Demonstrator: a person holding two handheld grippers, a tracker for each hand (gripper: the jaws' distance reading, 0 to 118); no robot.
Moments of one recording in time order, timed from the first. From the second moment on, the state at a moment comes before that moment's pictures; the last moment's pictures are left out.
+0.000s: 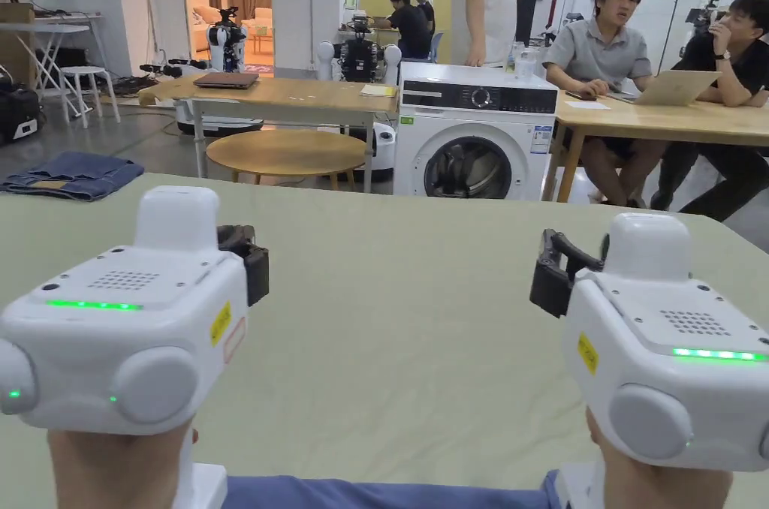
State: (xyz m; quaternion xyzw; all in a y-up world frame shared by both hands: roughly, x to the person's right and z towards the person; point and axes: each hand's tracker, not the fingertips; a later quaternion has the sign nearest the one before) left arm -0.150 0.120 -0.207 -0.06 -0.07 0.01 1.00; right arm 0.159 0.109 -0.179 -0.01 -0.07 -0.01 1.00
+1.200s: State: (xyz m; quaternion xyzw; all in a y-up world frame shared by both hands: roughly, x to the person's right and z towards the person) left arm -0.322 -0.112 -0.274 -0.51 -0.29 0.42 0.69; right arm 0.101 0.072 -0.197 -0.07 -0.02 0.02 1.00
